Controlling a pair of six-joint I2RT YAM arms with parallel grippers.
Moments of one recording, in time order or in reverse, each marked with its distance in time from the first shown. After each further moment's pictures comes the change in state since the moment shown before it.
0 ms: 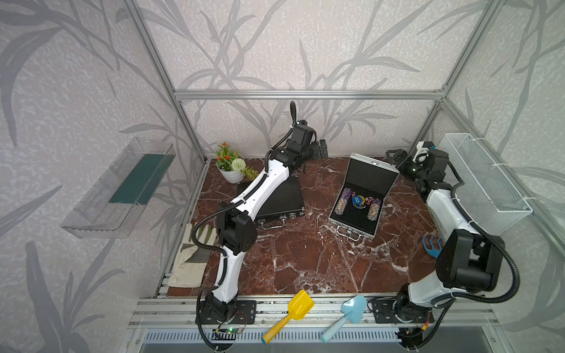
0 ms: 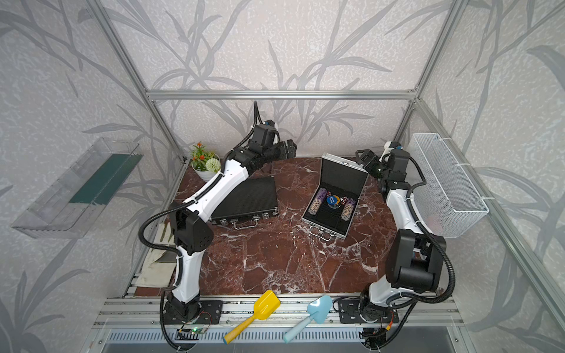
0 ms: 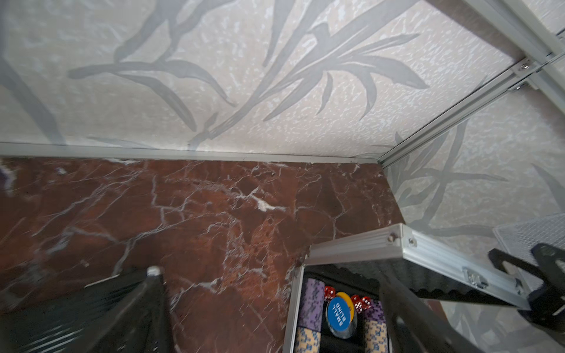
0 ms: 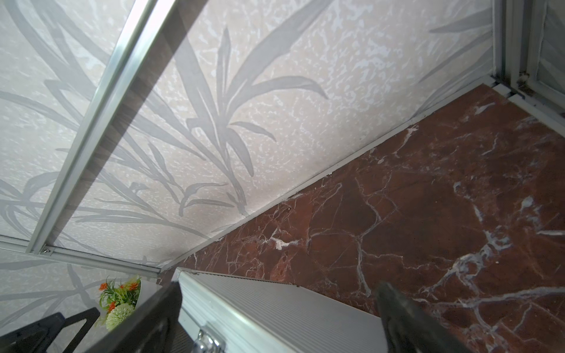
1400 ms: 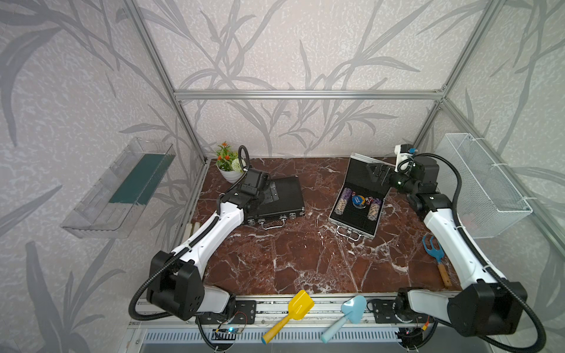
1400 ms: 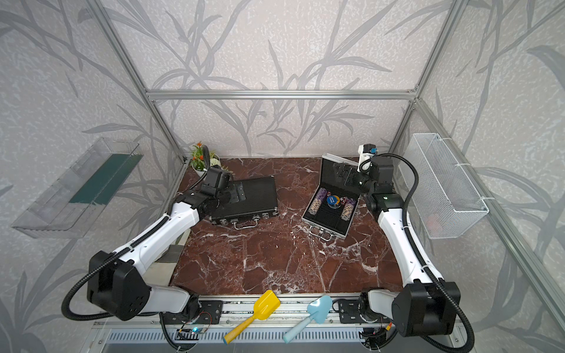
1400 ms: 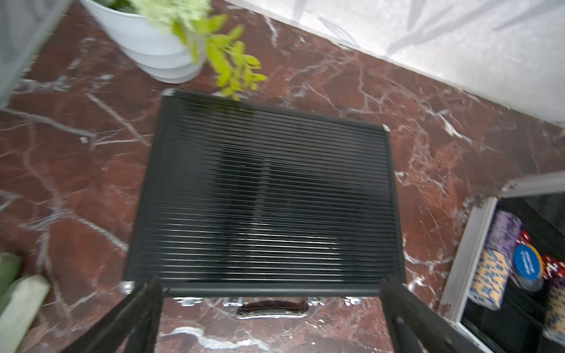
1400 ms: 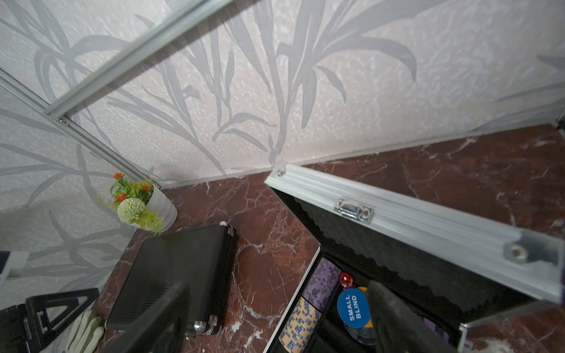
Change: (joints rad) left arm 0.225 -0.697 -1.006 0.015 -0.156 -0.069; right arm 0.246 -0.260 -0.113 -0.222 0.082 -0.262
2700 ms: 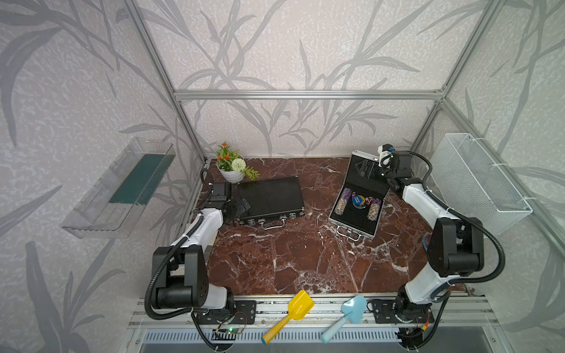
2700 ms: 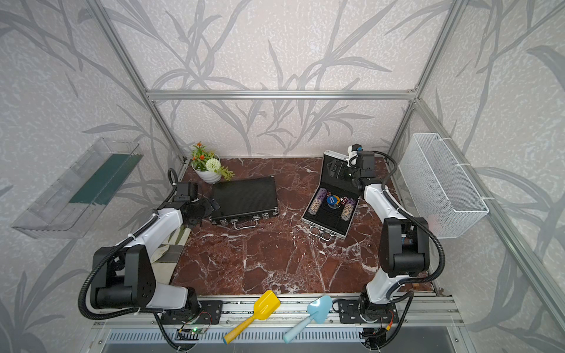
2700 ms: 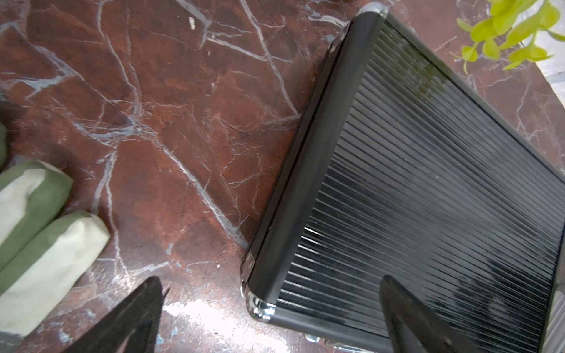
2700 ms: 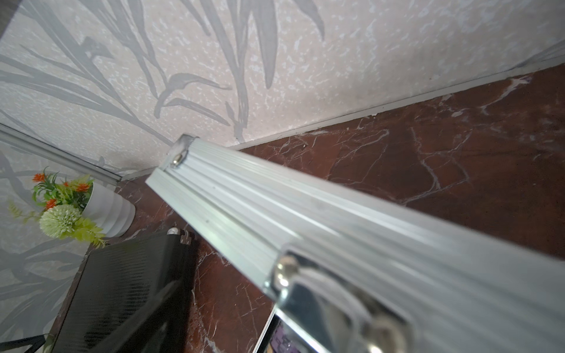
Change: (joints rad) left arm 0.382 0.077 -0.213 0.108 0.279 -0.034; right arm 0.027 0.364 0.125 0.119 0.010 0.021
